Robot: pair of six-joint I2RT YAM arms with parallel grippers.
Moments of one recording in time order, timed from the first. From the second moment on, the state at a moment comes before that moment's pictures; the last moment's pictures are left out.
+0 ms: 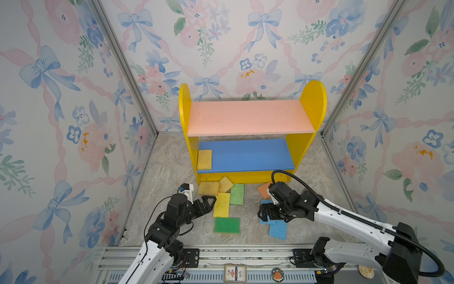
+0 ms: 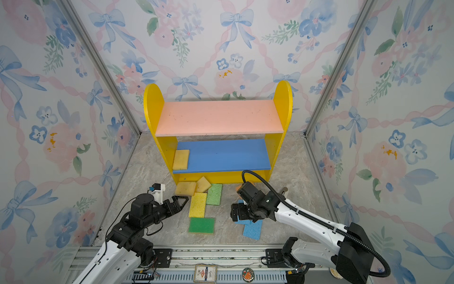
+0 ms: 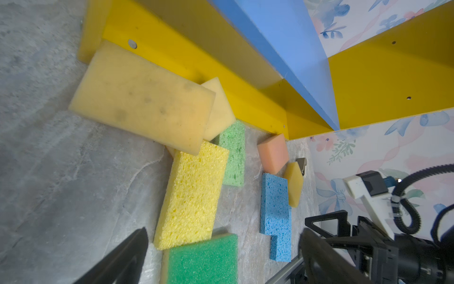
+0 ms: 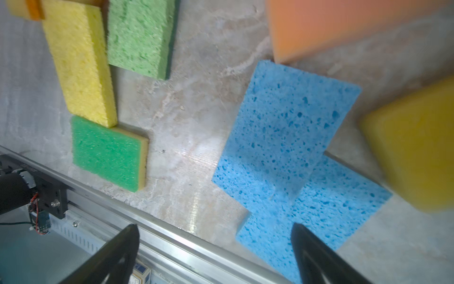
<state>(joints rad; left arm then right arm) -0.40 0.45 0.34 -0.45 0.27 -0.86 0.85 1.15 0.75 -0.80 -0.10 0.73</state>
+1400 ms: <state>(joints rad) -0.59 1.07 0.37 -0.16 0.12 -0.71 0.77 1.13 0.71 -0.66 -0.15 0.78</state>
